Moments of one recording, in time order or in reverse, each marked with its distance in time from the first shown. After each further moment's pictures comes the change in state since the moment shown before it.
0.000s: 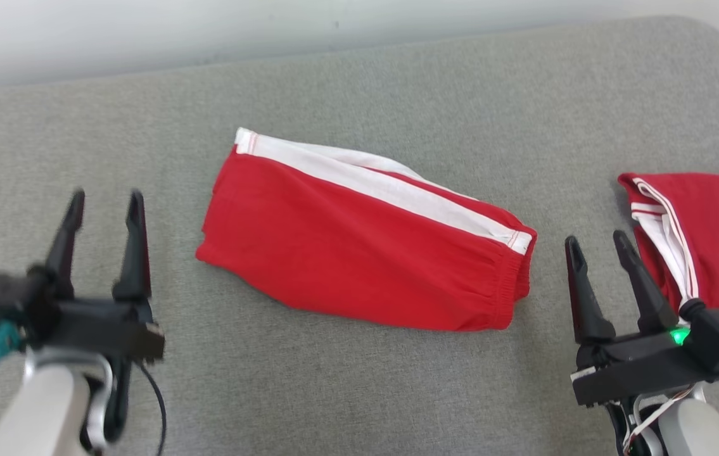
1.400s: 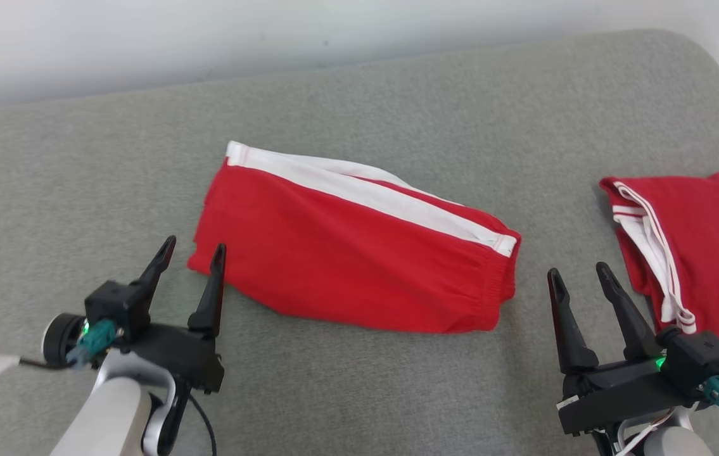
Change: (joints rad) left arm 0.014 -0.094 -0.088 0.139 0.097 -0.068 0.089; right arm 0.080 0.055 -0.019 -0.021 -0.090 0.000 0.041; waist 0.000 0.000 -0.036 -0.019
